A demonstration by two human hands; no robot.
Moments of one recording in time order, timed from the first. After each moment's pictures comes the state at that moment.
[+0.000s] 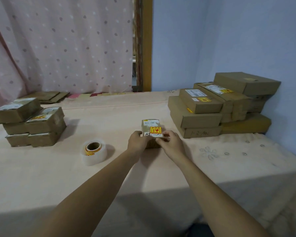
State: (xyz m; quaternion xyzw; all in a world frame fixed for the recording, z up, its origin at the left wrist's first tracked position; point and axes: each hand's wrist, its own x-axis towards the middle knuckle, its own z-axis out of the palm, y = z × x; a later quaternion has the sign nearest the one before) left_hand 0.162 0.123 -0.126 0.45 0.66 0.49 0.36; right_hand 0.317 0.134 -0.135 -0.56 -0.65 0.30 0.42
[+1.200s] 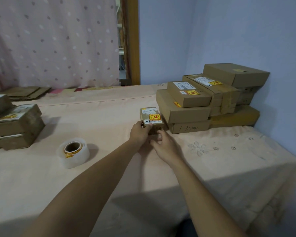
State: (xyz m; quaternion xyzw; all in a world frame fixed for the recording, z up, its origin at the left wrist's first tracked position) left_hand 0.211 0.177 -0.131 0.53 0.63 0.47 0.31; right_hand 0.345 0.122 -0.131 -0.61 -0.67 0.27 0.33
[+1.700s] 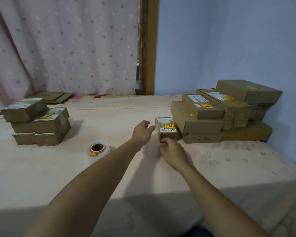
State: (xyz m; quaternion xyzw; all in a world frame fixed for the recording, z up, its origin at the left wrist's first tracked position) left_hand 0.160 0.138 -0.080 0.52 0.65 0.46 0.30; right_hand 0.317 0.109 -0.115 -0.60 -0.73 0.19 0.26
